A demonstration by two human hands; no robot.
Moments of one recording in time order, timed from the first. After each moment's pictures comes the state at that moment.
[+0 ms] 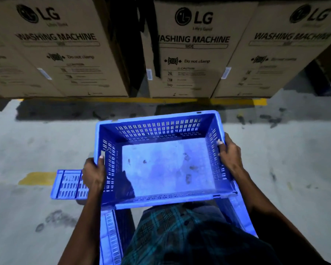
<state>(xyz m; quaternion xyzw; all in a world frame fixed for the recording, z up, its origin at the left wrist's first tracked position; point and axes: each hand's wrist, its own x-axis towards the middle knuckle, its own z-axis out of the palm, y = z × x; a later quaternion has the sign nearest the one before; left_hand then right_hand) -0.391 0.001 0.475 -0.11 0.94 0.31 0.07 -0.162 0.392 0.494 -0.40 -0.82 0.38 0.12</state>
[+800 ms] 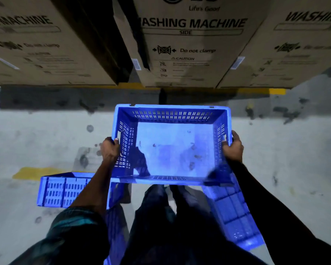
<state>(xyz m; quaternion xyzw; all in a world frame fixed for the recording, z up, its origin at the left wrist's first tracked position) -0.556 0.258 0.382 -0.08 0.94 0.25 0.20 -0.296 0.607 0.400 -0.56 -0.68 0.46 0.04</state>
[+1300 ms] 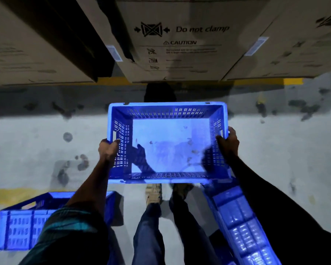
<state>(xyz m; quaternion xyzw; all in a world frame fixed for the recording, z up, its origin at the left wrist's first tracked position) -0.647 0.344 0.189 -0.22 0.86 0.36 0.29 -0.402 0.676 0.199 -0.61 -0.64 0.46 0.02</state>
